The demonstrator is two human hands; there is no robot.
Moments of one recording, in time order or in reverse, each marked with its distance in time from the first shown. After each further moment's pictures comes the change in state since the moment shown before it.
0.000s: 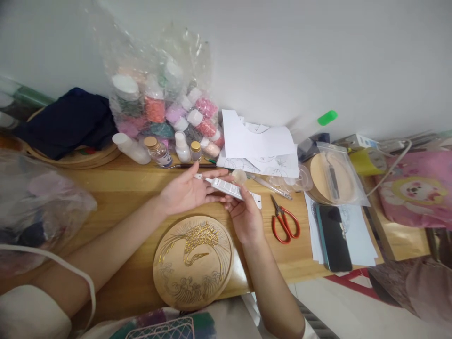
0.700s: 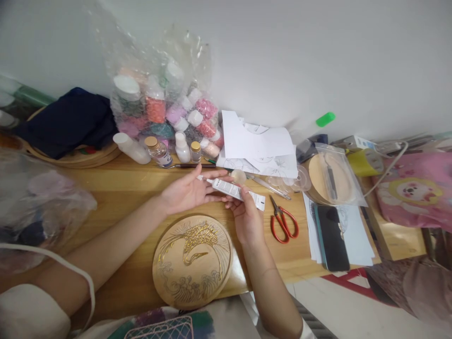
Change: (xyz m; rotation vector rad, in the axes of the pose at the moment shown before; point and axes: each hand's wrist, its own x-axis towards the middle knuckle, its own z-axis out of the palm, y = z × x) left_hand 0.001 -0.004 -0.006 0.075 0.026 0.015; right_hand -0.004 0.000 0.001 -0.055 0.032 -0.096
